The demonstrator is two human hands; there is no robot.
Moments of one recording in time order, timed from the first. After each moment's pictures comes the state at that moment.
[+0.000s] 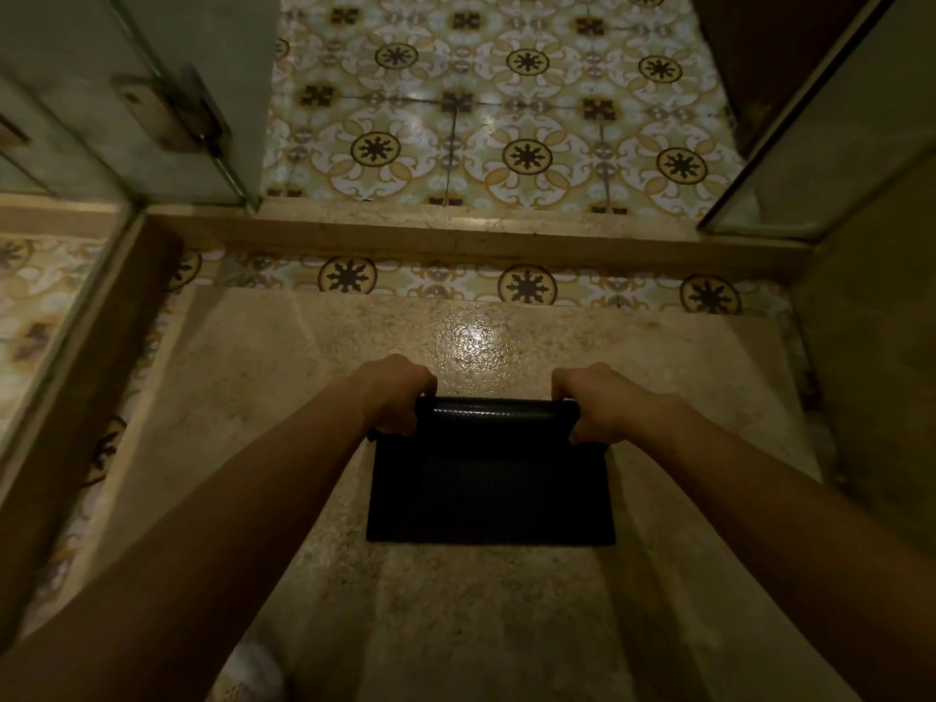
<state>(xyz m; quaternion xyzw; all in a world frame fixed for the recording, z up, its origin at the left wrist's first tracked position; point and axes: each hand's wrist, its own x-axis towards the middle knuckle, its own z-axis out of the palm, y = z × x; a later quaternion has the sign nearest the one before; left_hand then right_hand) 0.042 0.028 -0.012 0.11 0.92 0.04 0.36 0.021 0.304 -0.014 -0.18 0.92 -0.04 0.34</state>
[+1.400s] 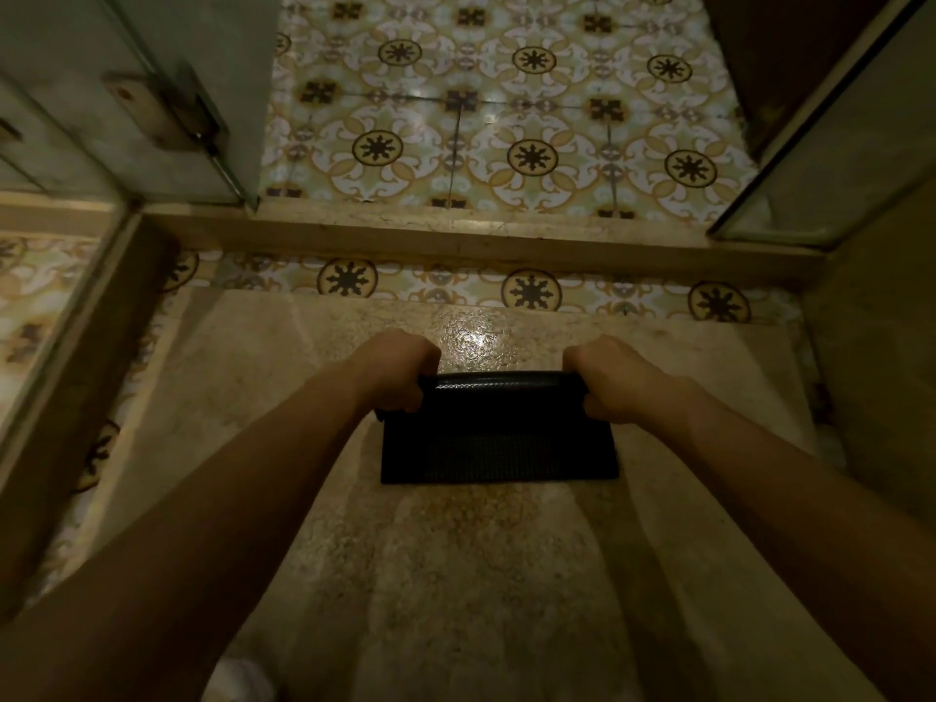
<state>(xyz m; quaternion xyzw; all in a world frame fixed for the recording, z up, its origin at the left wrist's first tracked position) 0.018 0.026 -0.003 0.09 0.95 0.07 0.28 -0.010 0.301 -0.003 -0.26 0.94 0.04 0.23</state>
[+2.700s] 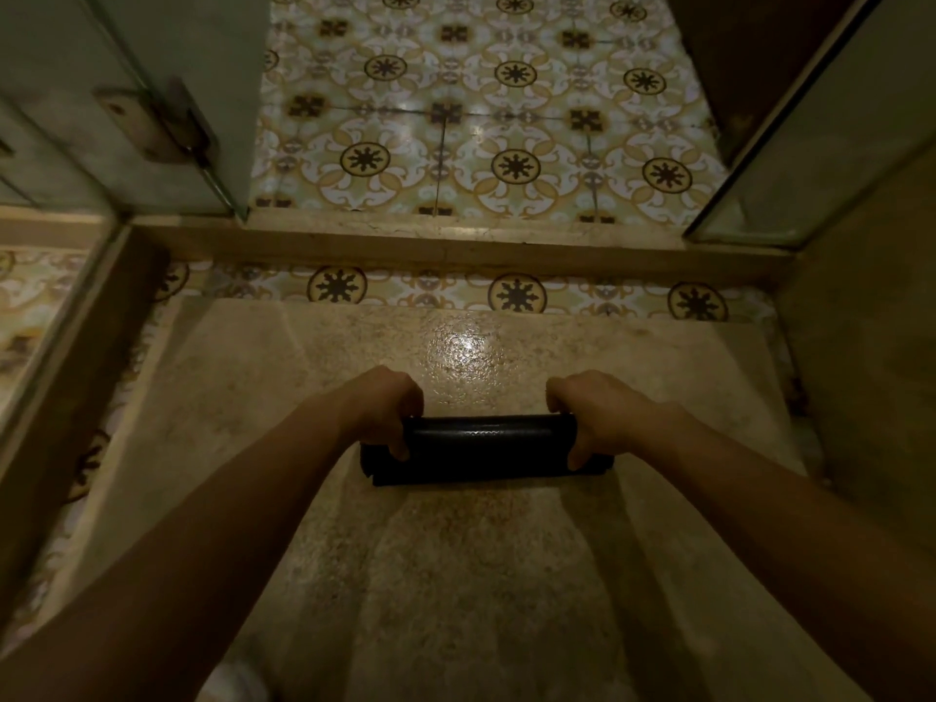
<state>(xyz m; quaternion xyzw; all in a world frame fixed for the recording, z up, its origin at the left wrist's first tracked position) 0.046 0.024 -0.008 0.11 0.92 0.09 0.36 0.019 0.310 -0.011 -0.22 0.91 0.00 0.34</state>
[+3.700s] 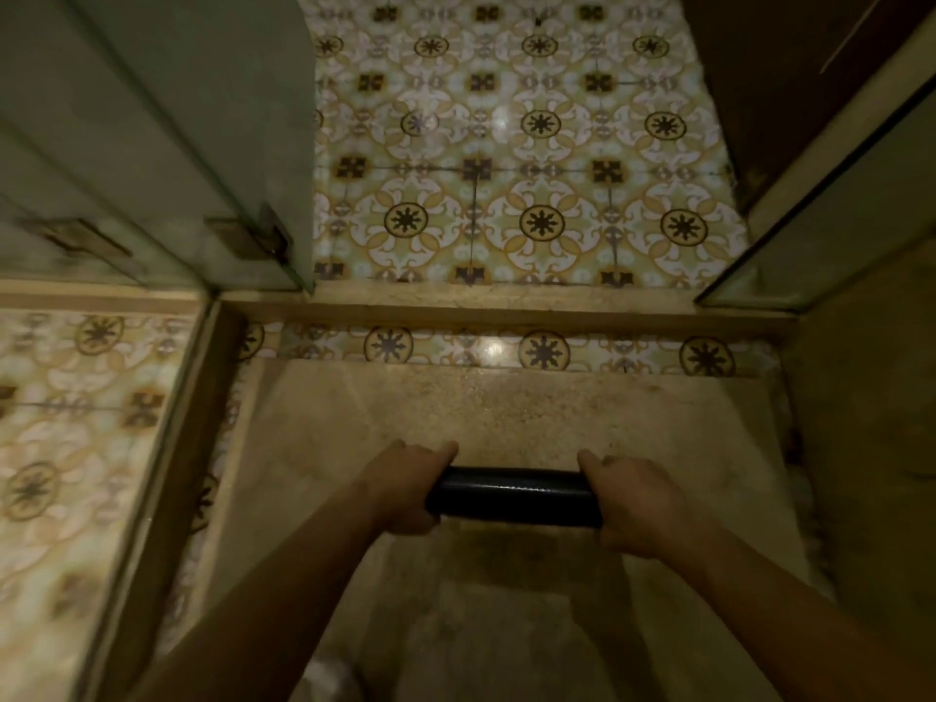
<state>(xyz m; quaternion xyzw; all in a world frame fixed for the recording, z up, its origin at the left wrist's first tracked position) 0.068 0.003 0.097 0.18 0.93 0.06 0.32 0.050 0.295 0.098 -0.21 0.92 0.04 0.34</state>
